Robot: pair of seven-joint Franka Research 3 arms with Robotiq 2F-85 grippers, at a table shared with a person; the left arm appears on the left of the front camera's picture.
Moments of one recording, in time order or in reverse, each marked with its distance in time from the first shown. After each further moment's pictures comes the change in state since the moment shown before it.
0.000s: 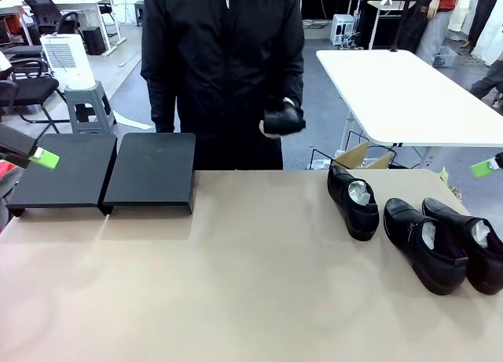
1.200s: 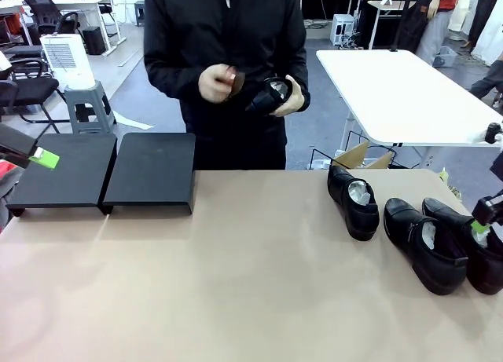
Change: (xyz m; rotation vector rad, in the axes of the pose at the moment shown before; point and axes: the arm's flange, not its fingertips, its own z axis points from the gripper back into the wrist) left arm 0.000 0.000 0.000 0.001 0.000 -0.001; right arm -0.033 0.038 -0.071 -0.511 0.382 -0.174
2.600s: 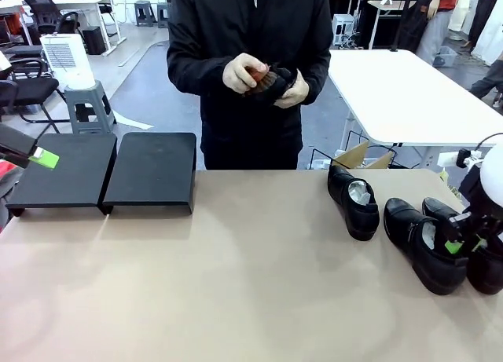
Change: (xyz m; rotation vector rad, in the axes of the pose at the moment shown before) left arm 0.000 0.000 0.000 0.000 0.000 0.000; right arm 0.013 0.026 -0.054 0.041 0.107 -0.129
